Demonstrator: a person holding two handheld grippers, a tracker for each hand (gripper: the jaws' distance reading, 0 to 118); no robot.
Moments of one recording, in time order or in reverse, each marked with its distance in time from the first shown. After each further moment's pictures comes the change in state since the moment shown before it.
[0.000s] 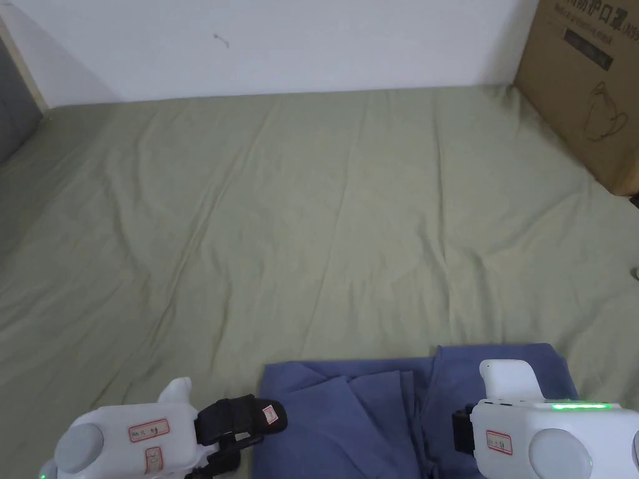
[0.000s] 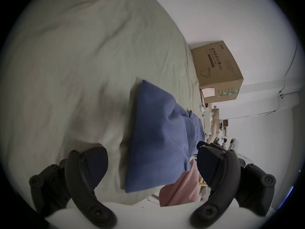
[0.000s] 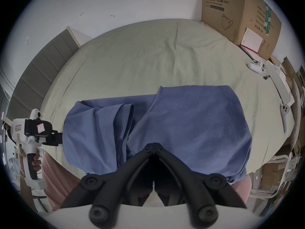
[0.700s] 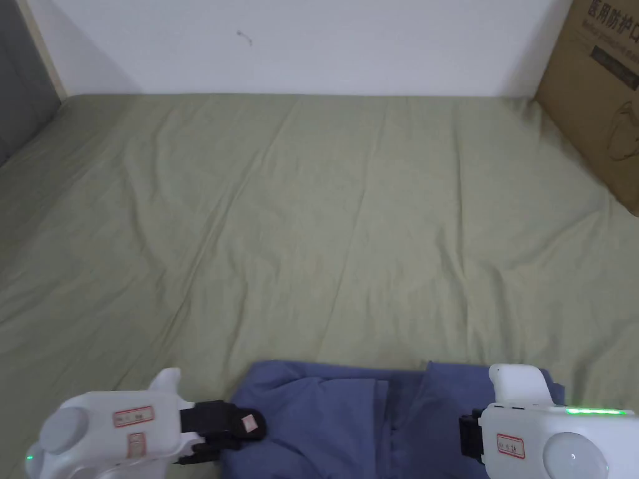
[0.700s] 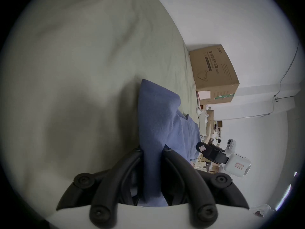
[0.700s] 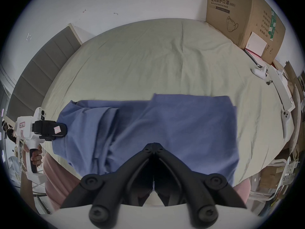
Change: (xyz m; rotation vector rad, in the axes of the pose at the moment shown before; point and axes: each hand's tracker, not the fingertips) left arm -0.007 0.023 0.043 0.020 -0.002 0.009; right arm -0.017 0.016 -0.002 -0.014 0.003 0.021
